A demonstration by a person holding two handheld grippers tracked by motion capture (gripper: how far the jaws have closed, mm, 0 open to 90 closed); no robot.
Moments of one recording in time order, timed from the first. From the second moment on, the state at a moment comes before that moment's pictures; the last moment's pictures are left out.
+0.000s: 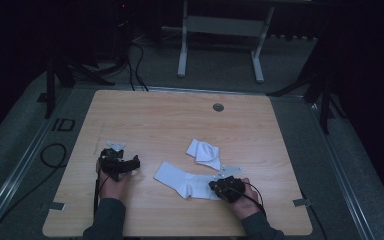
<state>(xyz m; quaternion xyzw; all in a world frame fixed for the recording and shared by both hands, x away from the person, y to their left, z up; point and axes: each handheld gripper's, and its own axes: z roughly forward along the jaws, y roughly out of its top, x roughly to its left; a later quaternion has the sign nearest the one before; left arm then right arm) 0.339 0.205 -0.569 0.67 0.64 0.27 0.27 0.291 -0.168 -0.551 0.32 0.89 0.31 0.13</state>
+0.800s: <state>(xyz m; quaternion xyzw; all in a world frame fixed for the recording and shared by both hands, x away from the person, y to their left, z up) 0.339 0.204 -0.569 0.67 0.64 0.26 0.27 0.394 -0.121 -0.530 0.35 0.88 0.29 0.16</state>
